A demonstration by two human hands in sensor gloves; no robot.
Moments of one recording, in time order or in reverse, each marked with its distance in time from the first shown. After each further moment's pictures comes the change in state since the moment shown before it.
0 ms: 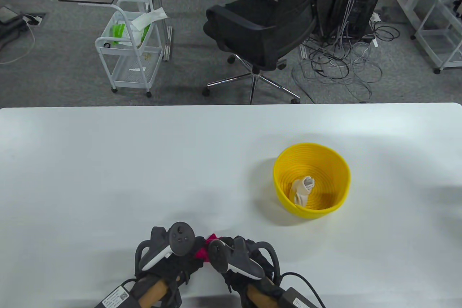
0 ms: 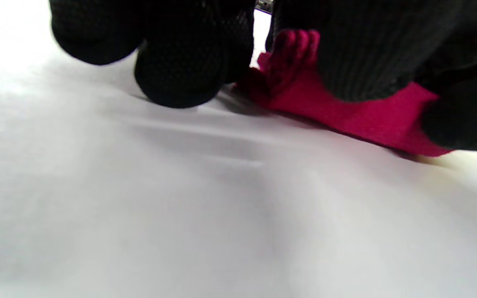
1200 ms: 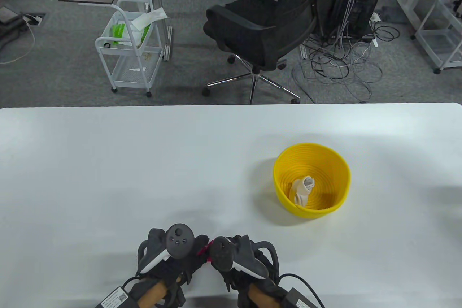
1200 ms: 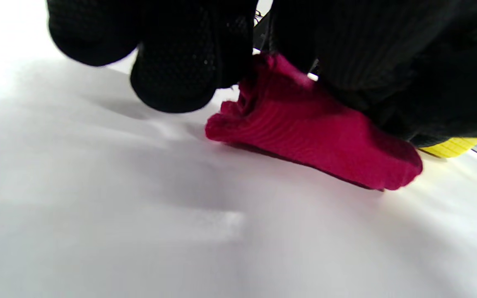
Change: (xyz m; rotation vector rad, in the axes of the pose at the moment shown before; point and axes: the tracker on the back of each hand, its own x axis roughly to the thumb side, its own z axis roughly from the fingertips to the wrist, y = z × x) left_hand 0.007 0.007 0.007 0.073 -0.079 0.038; right_hand -0.003 -0.014 0.006 -0.021 -0.011 -0.127
